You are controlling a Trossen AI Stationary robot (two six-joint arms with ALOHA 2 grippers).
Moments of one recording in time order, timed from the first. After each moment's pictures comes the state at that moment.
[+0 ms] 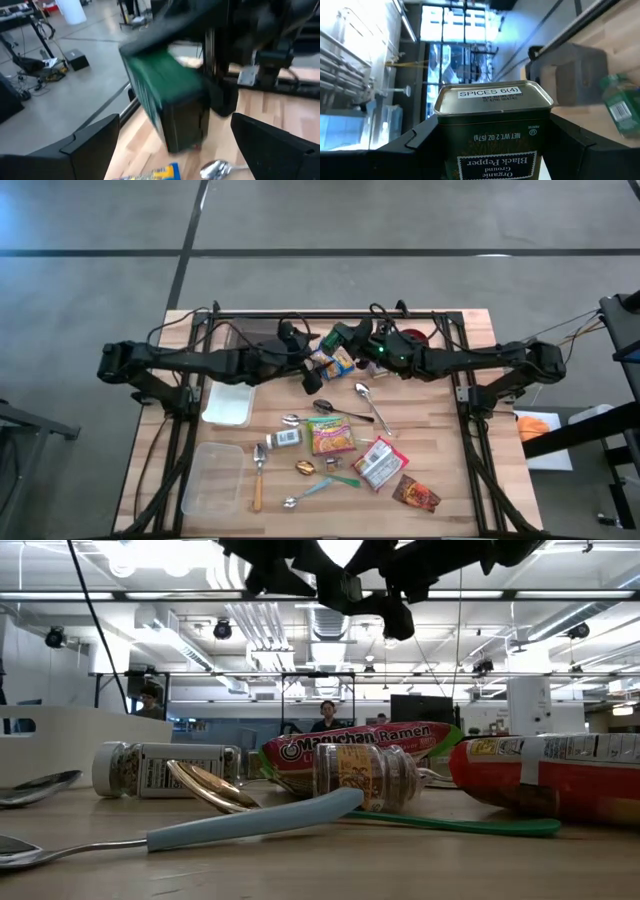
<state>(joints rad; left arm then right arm) 0.03 1.45 1.10 0.03 -0.46 0.01 -0.12 1.41 0.92 0.40 0.44 1.60</state>
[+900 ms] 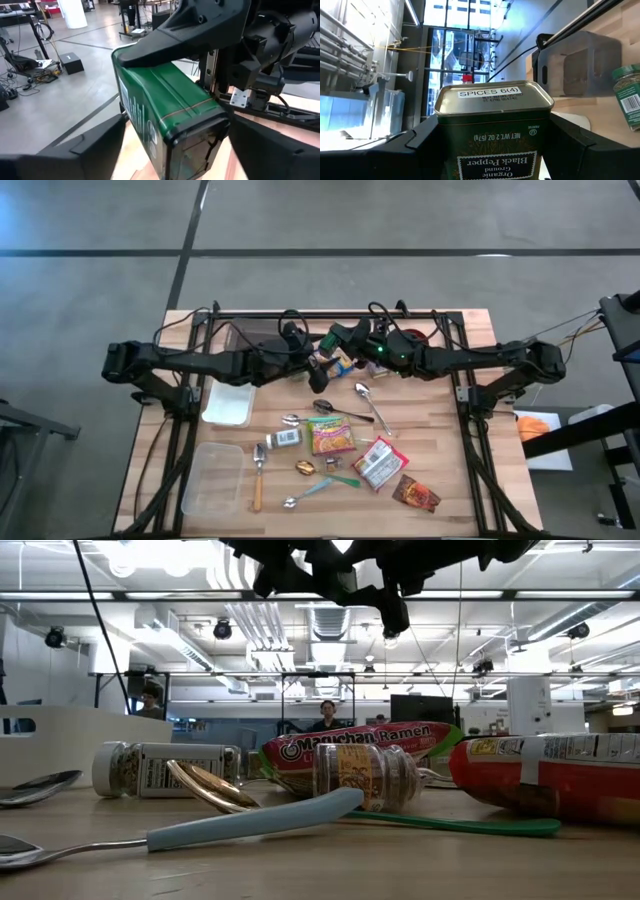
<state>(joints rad) 0.03 1.49 1.10 0.15 -0.46 -0.06 -0.11 1.41 0.94 0.40 0.38 1.54</state>
